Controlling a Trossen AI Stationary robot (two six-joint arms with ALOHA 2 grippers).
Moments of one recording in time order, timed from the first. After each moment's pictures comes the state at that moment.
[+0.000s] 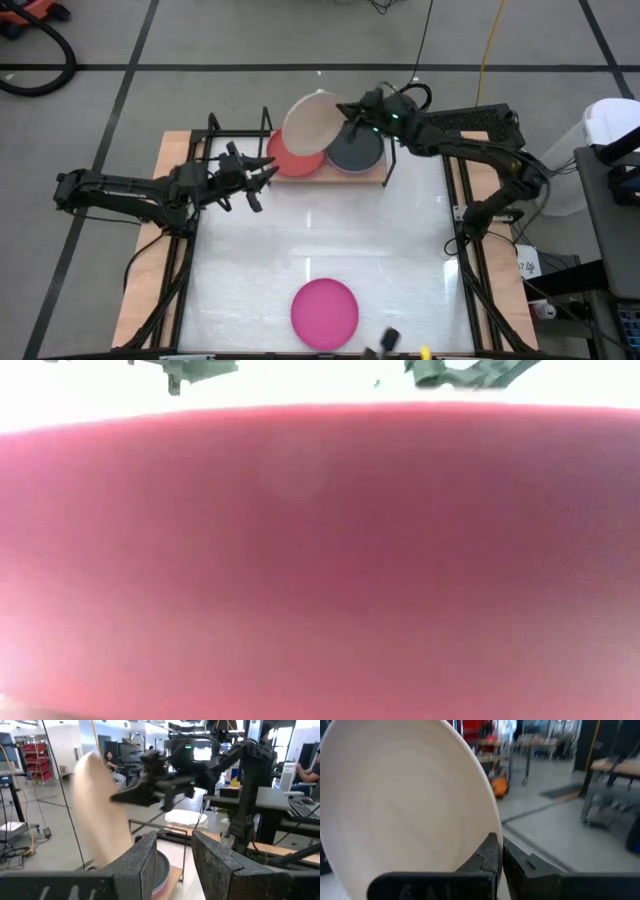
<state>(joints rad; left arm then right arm) -0.01 0.88 0.65 0.31 -0.42 0.02 -0.57 1.50 1.05 0.39 -0.02 0.02</state>
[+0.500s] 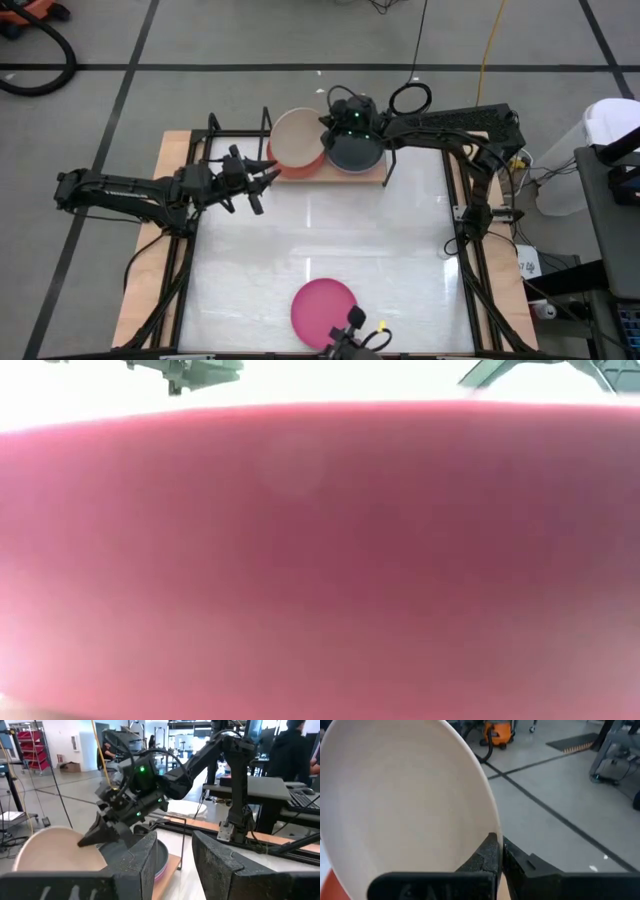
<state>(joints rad) -0.01 0.89 0.65 0.25 -0.42 -0.02 -0.60 1.88 1.28 0.25 -0.06 -0.01</state>
